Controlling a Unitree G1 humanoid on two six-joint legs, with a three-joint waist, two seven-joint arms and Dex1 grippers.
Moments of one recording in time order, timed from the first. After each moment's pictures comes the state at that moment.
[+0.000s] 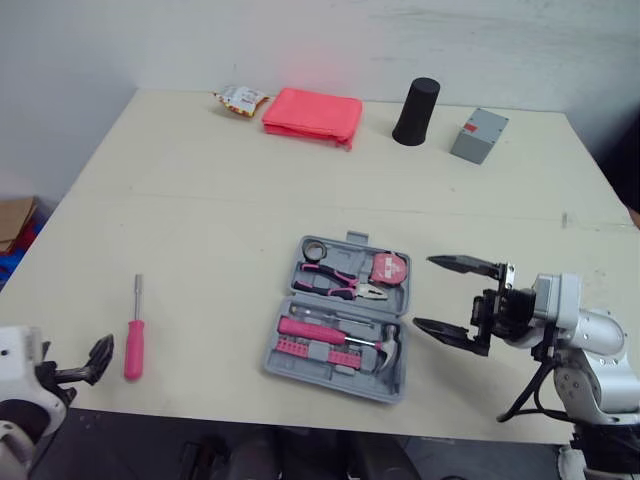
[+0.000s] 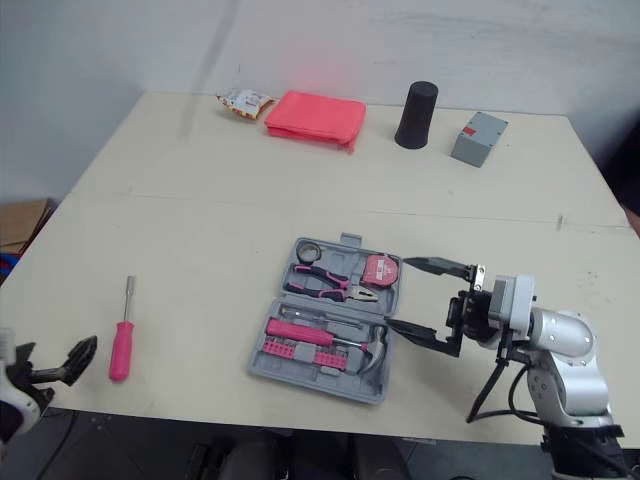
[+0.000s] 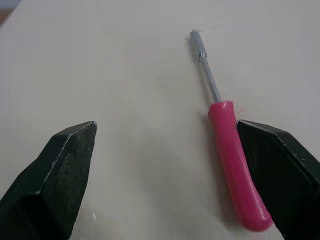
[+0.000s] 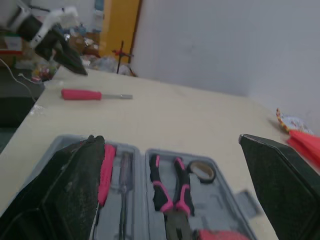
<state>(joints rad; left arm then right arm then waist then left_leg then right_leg) 0.43 0.47 0.81 -0.78 -0.70 1.02 -0.02 -0.15 -0.61 -0.14 -0.16 0.66 -0.19 1.28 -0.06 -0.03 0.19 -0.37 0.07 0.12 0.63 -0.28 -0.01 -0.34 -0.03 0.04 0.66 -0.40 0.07</state>
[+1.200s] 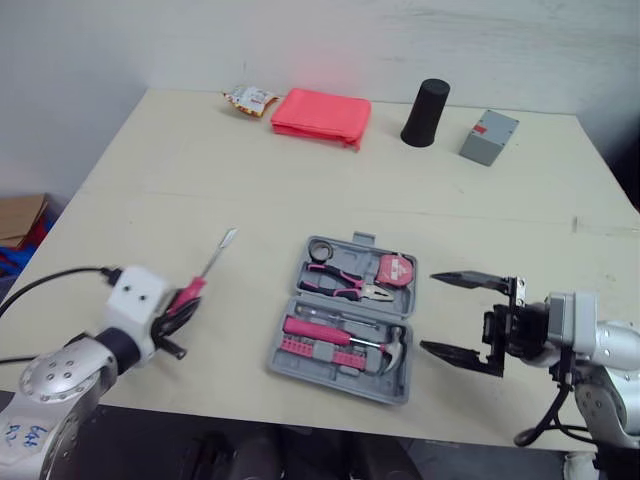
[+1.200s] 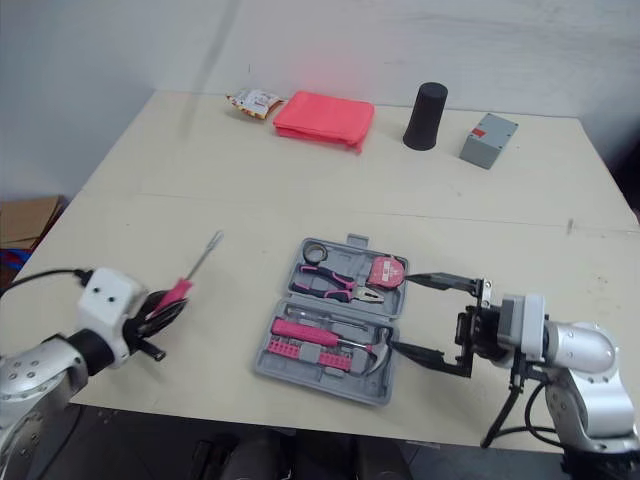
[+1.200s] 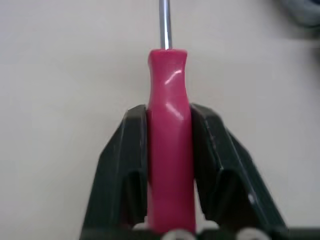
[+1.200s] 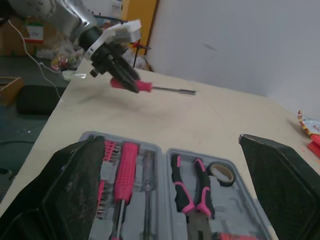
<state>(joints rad) 0.16 0.76 0.30 -0.74 -0.42 0.74 -0.43 0.05 -0.67 -0.21 -0.33 0.65 -0.14 1.29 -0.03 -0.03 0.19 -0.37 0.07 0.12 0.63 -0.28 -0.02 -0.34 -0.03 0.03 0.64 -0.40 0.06</state>
